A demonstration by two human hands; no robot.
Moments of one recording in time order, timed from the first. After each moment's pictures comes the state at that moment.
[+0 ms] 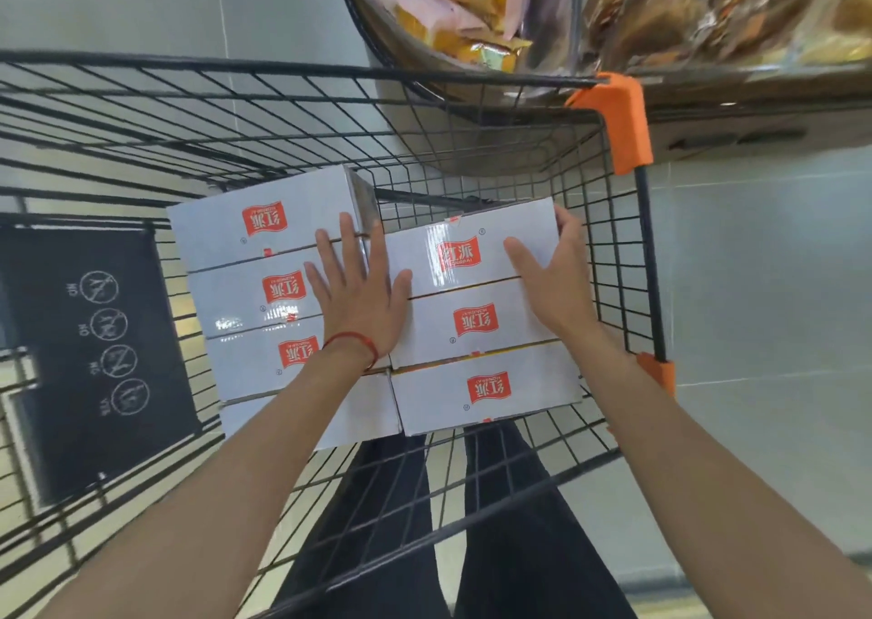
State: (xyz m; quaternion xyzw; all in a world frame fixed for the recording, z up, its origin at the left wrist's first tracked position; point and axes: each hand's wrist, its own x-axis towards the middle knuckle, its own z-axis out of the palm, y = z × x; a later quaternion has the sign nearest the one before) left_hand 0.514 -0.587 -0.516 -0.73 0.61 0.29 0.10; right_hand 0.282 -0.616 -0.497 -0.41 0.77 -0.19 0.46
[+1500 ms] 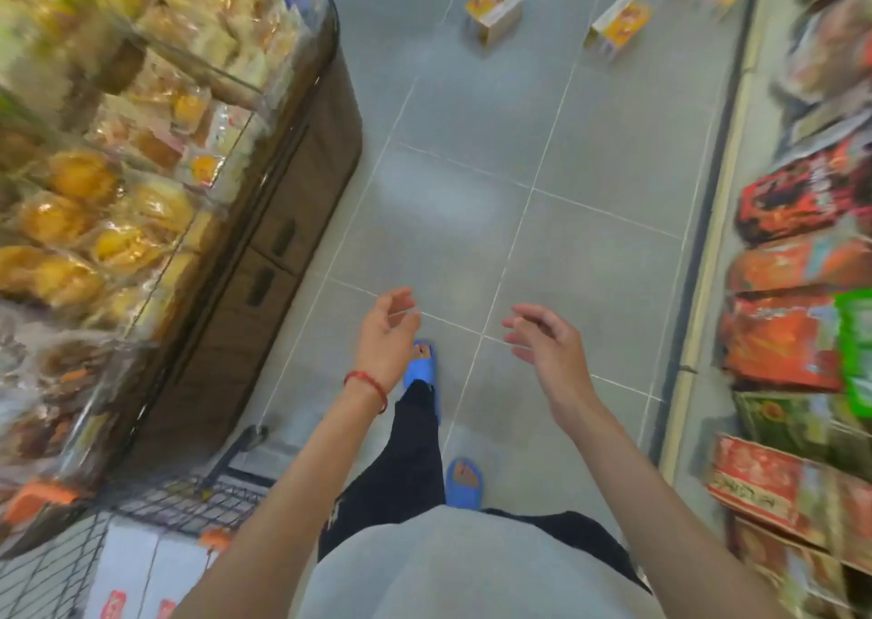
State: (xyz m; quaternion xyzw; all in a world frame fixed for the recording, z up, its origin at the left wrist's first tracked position) left_hand -0.099 -0.430 -0.295 -0.39 0.69 0.61 0.02; right_hand -0.167 -0.242 -0.276 0.16 0.72 -0.61 0.29
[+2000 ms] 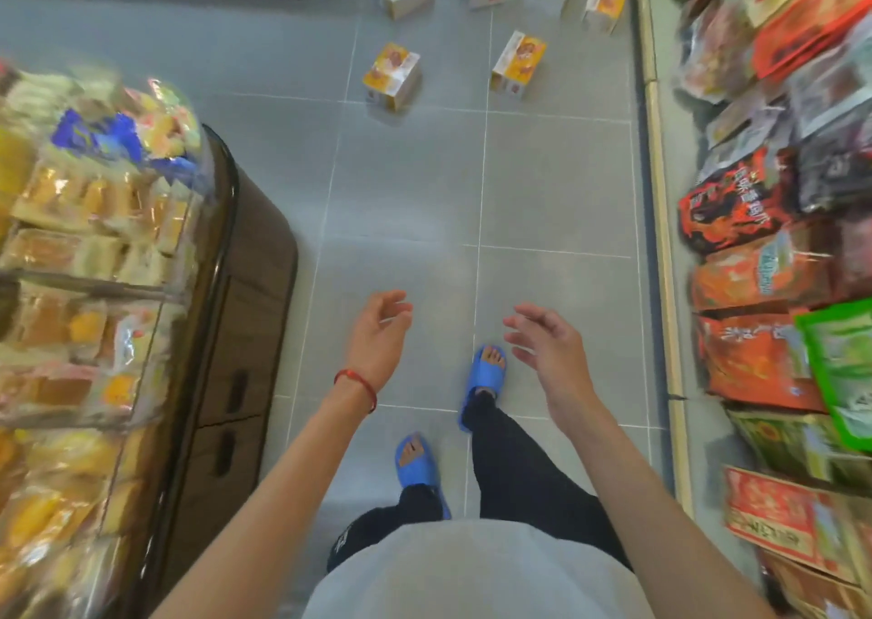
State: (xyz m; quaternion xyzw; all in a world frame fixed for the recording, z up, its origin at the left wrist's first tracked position) left_hand -0.400 -0.484 -0.289 -0.30 0.74 0.60 0.10; right_hand -0.413 -0.269 -0.261 0.29 0.66 -0.66 0.20
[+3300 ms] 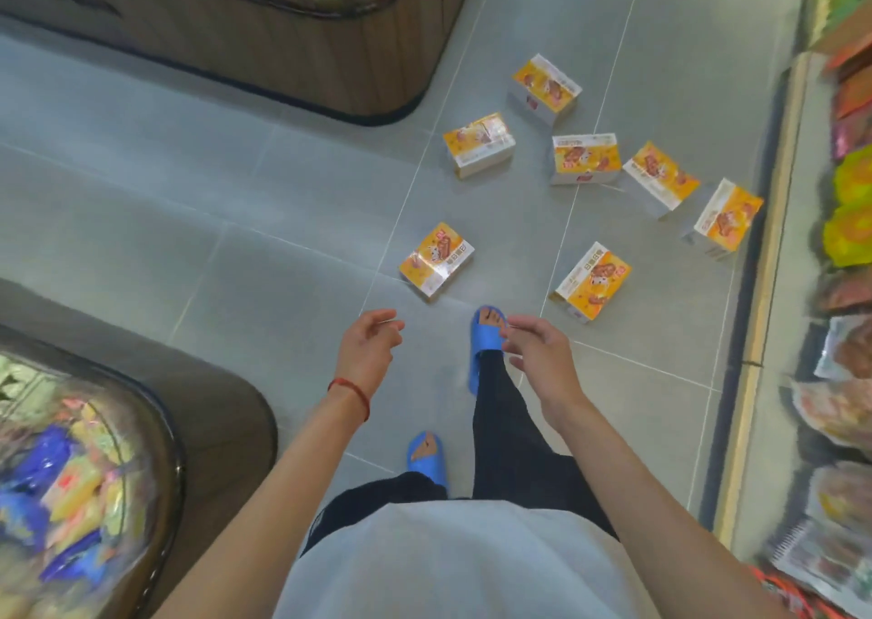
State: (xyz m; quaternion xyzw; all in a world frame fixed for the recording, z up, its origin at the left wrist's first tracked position) left_hand -1.214 -0.677 -0.313 -0.48 0.61 0.63 0.05; right_hand -1.294 -0.473 -0.314 0.22 0.72 -0.58 0.32
